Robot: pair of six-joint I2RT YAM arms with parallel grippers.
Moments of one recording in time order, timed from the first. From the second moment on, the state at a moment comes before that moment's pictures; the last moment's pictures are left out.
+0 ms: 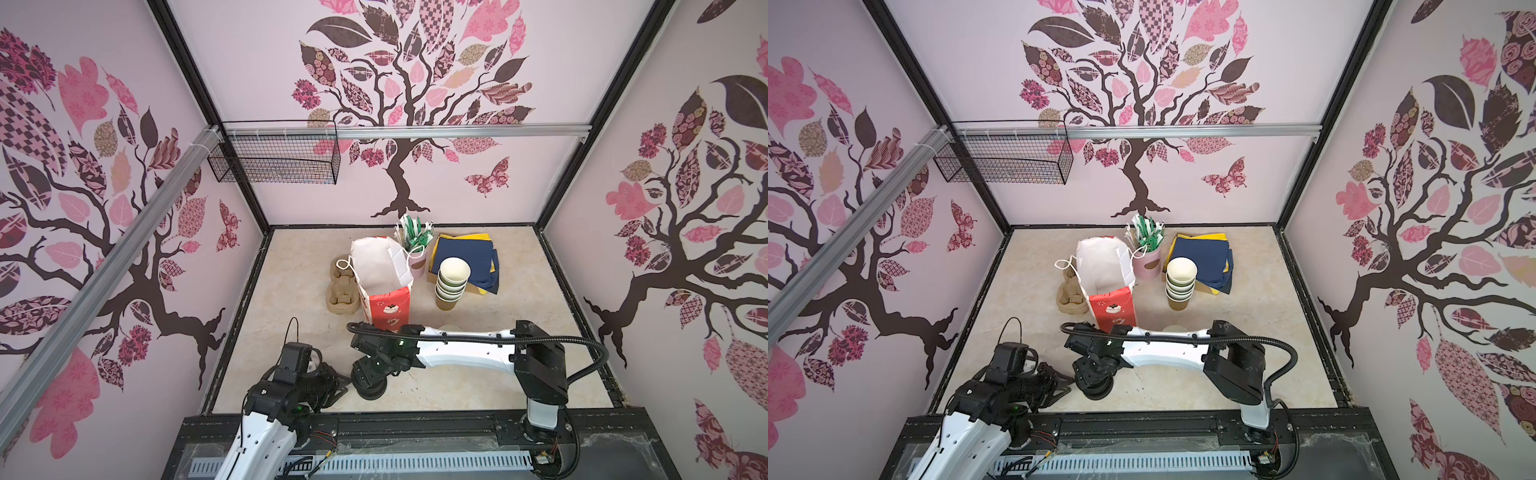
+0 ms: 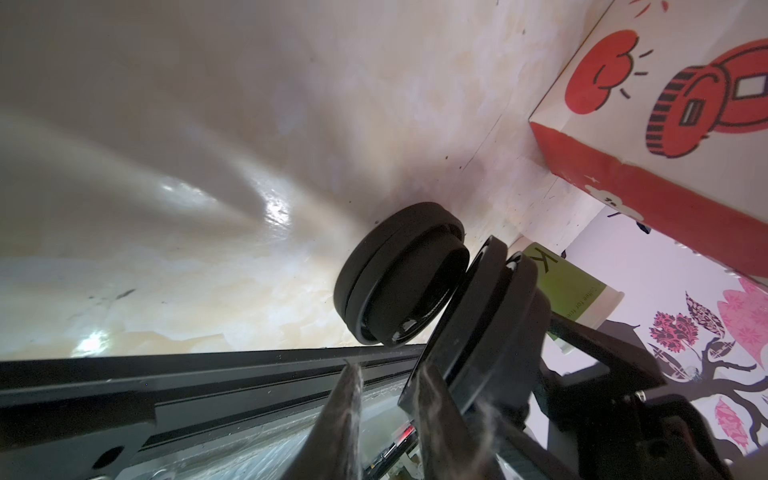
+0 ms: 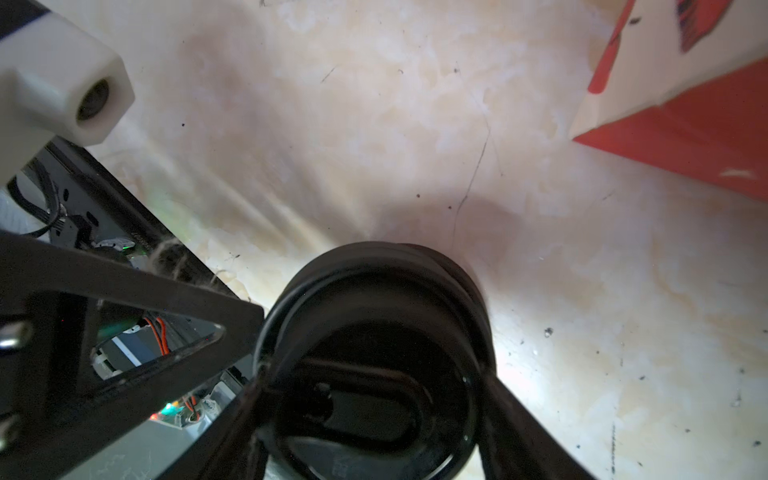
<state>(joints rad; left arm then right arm) -0.25 0.43 0.33 -0.98 0.56 -1.21 1.25 1.89 1.40 -0.62 -0.06 0.70</state>
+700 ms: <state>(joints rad) -0.25 0.51 0.32 -0.89 0.59 -1.22 1.21 1.89 1.40 -0.62 -0.11 0.68</state>
